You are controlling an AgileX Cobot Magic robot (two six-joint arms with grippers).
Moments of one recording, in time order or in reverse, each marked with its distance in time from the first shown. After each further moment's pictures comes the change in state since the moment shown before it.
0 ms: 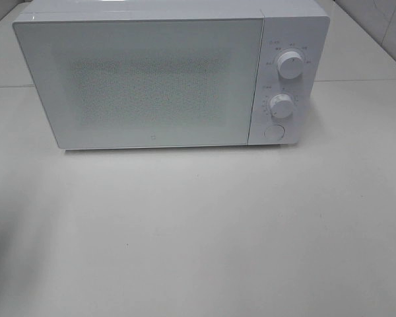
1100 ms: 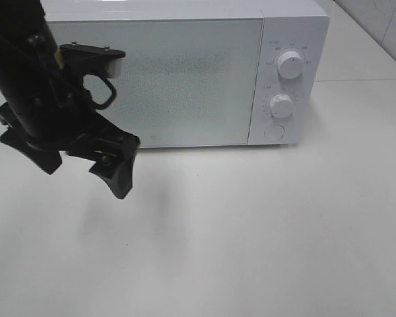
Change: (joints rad) left arm -0.667 0.506 -0.455 0.087 -0.050 -0.145; right arm 0.000 0.000 0.000 0.000 0.000 0.000
